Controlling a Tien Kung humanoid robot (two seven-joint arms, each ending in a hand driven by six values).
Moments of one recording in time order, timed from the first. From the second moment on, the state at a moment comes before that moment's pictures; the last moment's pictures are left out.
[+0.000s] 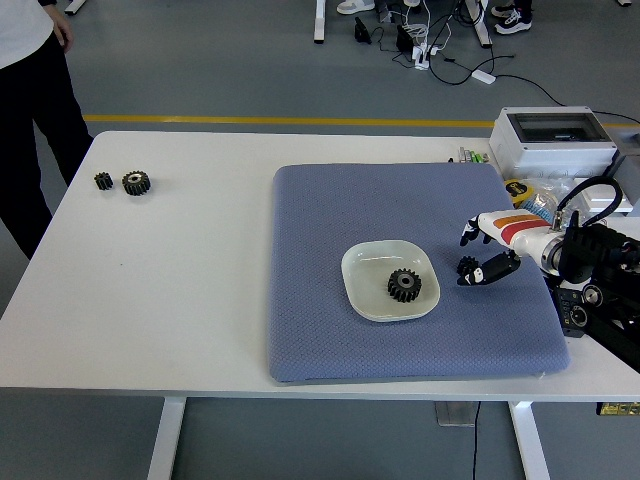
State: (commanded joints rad) left arm -0.10 0.00 -1.54 -0.18 1.28 0.30 0.21; right arm 0.84 -0.44 0.43 0.95 -1.75 -0.04 -0.07
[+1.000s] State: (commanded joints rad) left arm -0.11 0.00 -1.53 -0.18 1.27 0.30 0.21; right arm 0.82 -0.38 0.37 0.82 -1.69 -0.19 0.00
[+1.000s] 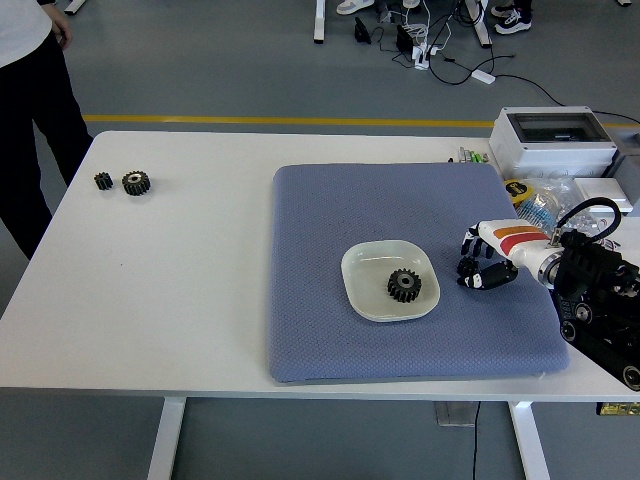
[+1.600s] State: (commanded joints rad) left arm -0.11 0.00 -1.52 -0.18 1.27 0.30 0.21; right arm 0.81 -0.40 0.37 0.81 -1.65 -0.22 0.02
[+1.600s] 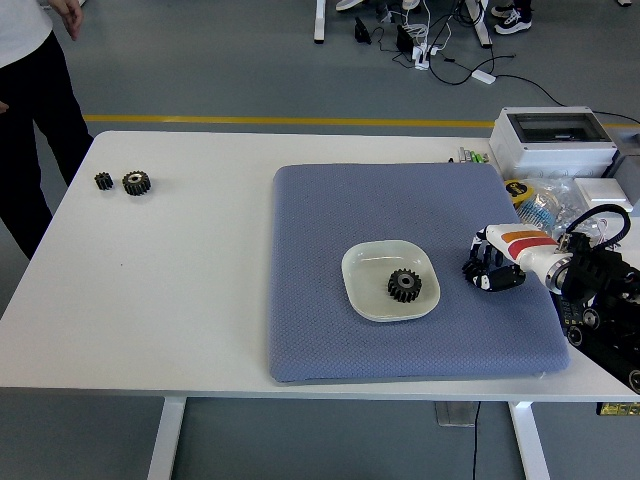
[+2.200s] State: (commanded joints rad) left arm -0.11 0.00 -1.51 -0.18 1.28 0.30 0.21; right arm 0.81 -0.43 0.44 1.03 -1.72 -0.26 0.01
